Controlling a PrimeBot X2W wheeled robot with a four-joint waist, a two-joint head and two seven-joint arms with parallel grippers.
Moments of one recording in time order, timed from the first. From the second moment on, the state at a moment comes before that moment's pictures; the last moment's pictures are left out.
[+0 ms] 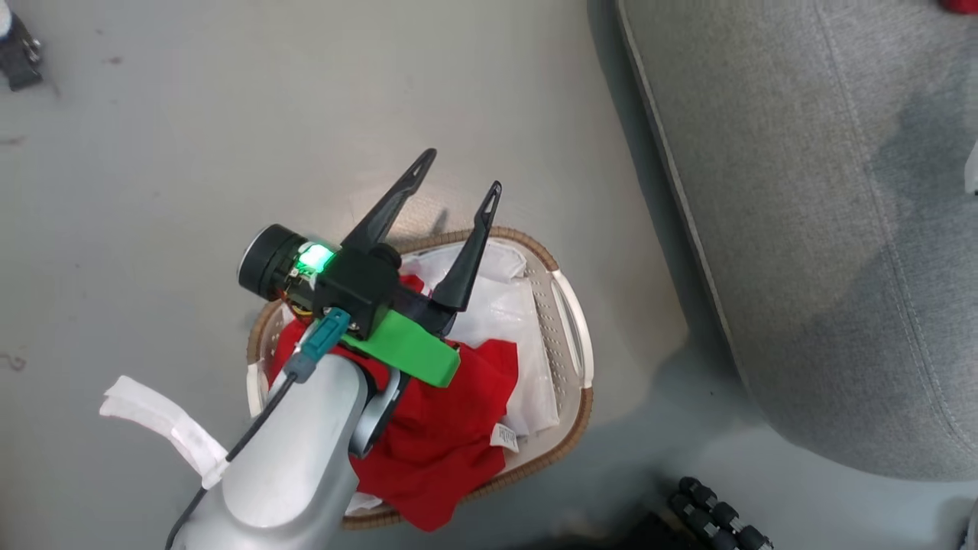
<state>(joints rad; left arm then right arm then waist) -0.54 0.13 -0.56 0.25 -0.24 -0.11 -0.26 -0.86 -0.27 -0.41 0.67 -0.34 0.13 -0.26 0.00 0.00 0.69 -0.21</state>
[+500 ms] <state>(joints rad) -0.41 0.08 -0.39 0.25 -0.29 -0.12 -0.26 -0.79 -0.28 -0.29 0.63 -0.28 0.13 -0.26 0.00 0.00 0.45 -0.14</state>
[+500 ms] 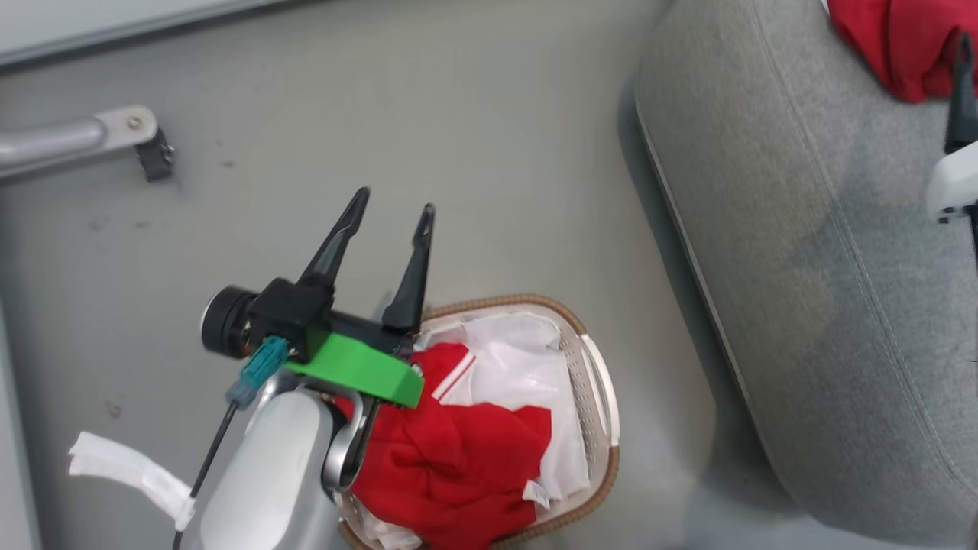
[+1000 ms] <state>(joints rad) -0.22 0.05 -0.14 0.29 -0.29 -0.11 -0.26 -0.58 -0.10 -0.12 0.52 -0.15 0.13 -0.26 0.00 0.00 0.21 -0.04</state>
